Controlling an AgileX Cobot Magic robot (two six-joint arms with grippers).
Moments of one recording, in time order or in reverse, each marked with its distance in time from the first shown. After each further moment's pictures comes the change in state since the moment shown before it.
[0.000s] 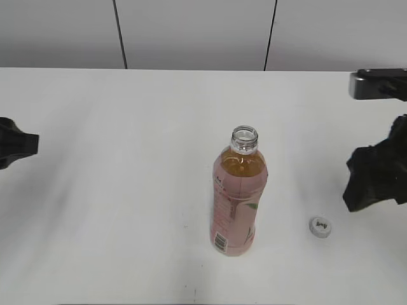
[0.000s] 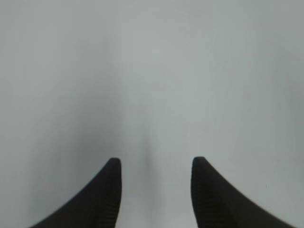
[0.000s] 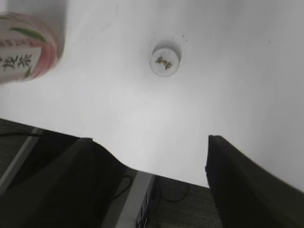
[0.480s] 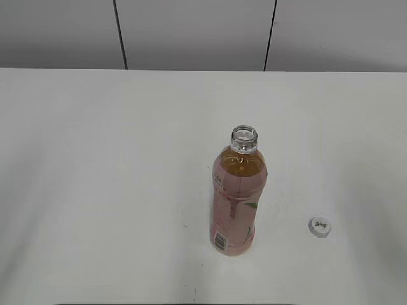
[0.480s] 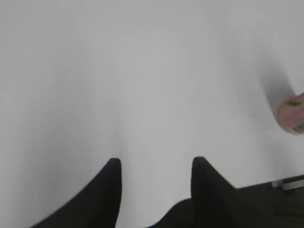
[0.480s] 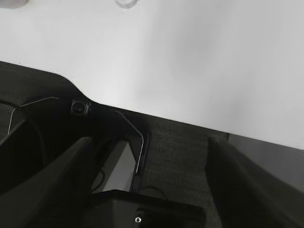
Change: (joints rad) left arm 0.000 -0.678 -0.002 -0.274 0.593 0.251; right arm 0.000 -0.526 0.228 -0.106 0.156 0.032
